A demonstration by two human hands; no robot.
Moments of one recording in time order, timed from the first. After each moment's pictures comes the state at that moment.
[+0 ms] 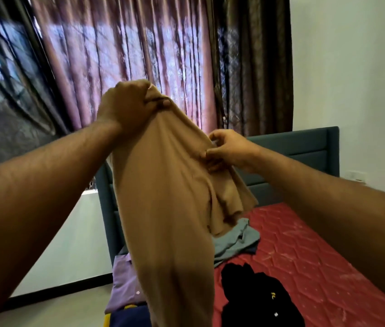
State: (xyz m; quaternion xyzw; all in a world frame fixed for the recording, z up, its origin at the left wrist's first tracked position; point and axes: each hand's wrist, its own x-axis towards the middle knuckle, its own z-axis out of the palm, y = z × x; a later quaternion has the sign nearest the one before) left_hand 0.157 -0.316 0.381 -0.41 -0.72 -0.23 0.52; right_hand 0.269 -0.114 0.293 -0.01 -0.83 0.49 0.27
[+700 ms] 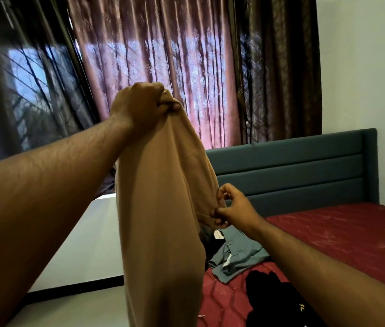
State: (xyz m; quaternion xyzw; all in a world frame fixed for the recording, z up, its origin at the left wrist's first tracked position) left_hand 0.172 -0.359 0.403 -0.39 -0.76 -0.12 0.51; right_hand 0.251 -0.158 0.175 -0.03 -0.79 0.53 0.29
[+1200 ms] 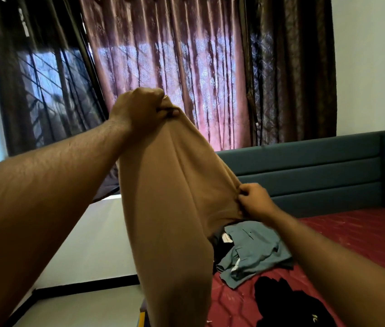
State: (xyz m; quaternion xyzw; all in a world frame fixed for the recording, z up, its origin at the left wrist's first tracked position) left_hand 0.152 -0.373 0.407 -0.38 -0.76 -0.07 0.52; right_hand 0.227 -0.125 0.198 -0.12 -0.85 0.42 0.30
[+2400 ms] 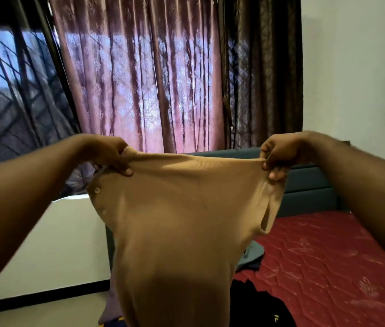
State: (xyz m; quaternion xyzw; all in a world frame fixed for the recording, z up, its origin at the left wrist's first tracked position) left_hand 0.094 -0.367 0.362 -0.34 -0.93 -0.15 -0.02; right_hand 0.314 -0.018 0.337 -0.23 -0.91 0.33 0.08
